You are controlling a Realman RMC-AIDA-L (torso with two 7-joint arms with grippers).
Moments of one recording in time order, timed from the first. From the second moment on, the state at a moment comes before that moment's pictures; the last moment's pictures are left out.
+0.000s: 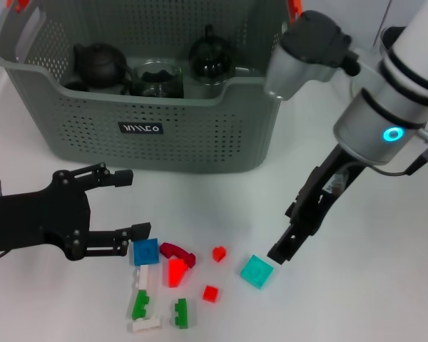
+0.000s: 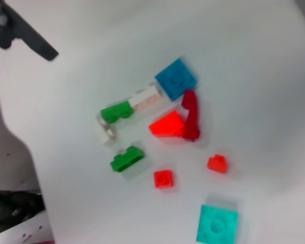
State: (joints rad) left arm -0.29 -2.13 0.66 0.96 1.93 1.82 -1.23; right arm 1.02 2.11 -1.30 -0.93 -2.51 -1.74 2.41
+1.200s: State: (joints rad) left arm -0.32 -2.10 0.66 0.94 2.10 1.76 -1.27; right arm 1.03 2.11 -1.80 -0.88 -2.36 -1.45 2.64
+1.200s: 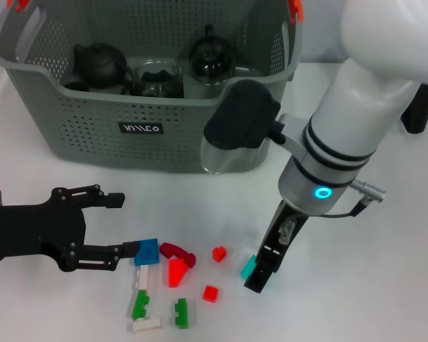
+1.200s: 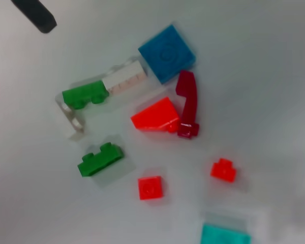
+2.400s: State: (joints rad) left arm -0.35 -2.10 0.67 0.88 2.10 1.71 -1.27; right arm 1.02 2.12 -1.94 -0.84 -2.33 -1.32 2.70
